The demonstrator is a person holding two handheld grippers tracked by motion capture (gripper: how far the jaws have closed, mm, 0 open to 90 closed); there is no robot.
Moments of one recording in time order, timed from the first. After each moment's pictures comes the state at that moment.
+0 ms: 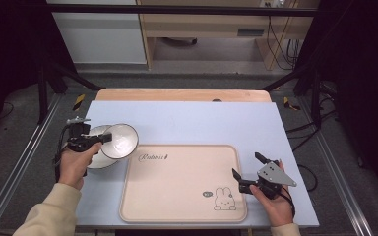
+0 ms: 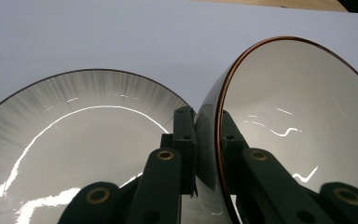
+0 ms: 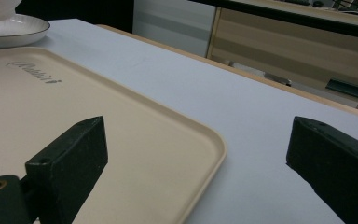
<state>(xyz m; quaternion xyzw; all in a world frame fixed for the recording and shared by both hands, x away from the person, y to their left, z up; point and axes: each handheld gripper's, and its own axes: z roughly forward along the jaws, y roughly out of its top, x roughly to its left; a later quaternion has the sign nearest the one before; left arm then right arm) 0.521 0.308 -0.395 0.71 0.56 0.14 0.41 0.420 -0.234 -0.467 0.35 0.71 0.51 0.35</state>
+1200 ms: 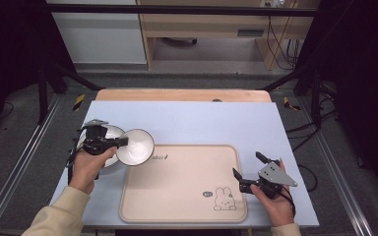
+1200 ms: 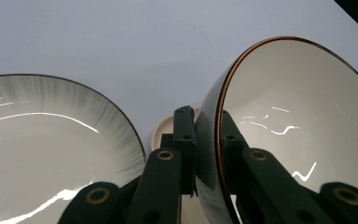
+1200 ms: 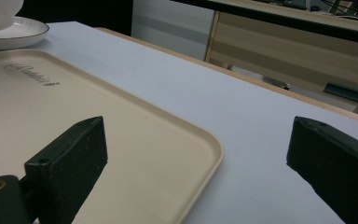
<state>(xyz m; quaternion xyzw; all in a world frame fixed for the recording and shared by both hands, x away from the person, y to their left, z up) 0.513 0.258 -0.393 0.75 0.50 0.10 0.41 0.420 -0.235 -0.467 0.34 0.70 0.51 0.36</state>
